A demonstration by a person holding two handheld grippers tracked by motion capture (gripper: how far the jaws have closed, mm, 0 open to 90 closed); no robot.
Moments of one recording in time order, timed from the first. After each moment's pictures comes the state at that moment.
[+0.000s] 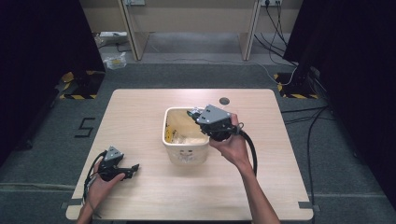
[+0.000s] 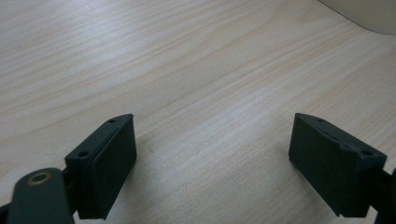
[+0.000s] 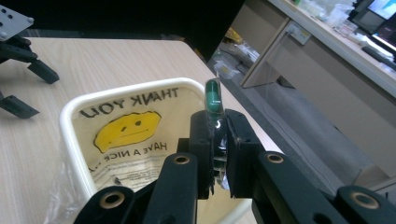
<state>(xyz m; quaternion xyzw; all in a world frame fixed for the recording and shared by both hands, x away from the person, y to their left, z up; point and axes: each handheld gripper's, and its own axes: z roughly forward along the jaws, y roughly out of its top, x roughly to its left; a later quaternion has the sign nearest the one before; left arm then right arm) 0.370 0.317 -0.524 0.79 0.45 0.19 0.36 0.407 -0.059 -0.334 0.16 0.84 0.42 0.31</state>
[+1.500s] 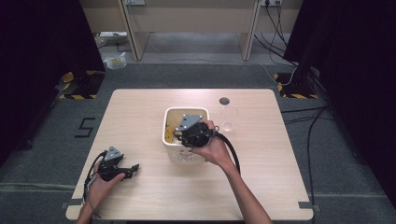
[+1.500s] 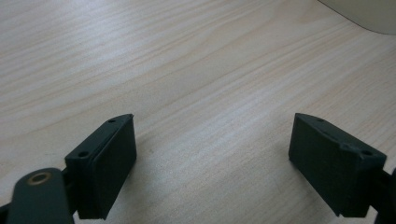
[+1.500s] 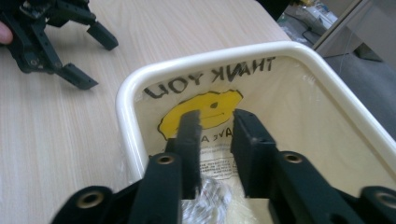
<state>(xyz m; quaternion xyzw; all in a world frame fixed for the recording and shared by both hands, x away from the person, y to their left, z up) 0.370 0.317 -0.524 0.79 0.45 0.19 0.36 0.423 -0.011 -0.381 0.15 0.89 0.38 0.20</state>
